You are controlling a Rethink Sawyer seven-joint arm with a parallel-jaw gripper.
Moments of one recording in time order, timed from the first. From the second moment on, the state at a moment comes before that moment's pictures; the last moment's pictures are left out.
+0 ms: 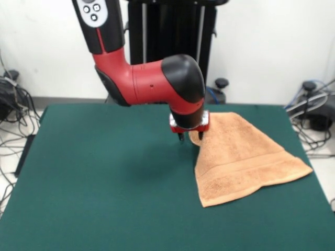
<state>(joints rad) -0.51 -0.10 0.29 1.59 -0.47 0.51 1.79</state>
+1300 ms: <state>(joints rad) -0.63 -0.06 0.30 1.60 -0.44 0.51 1.79</state>
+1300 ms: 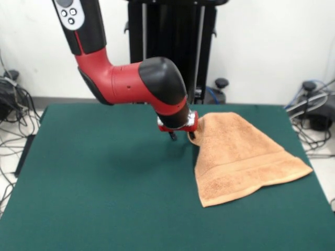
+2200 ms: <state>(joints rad) -0.67 -0.04 0.32 1.61 -0.42 0.51 1.79</state>
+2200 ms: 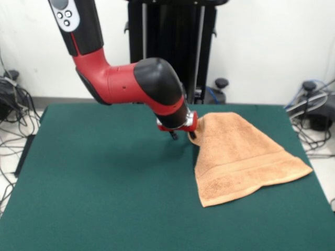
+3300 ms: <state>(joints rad) -0.73 -0.02 0.35 1.62 -0.41 0.51 1.79</state>
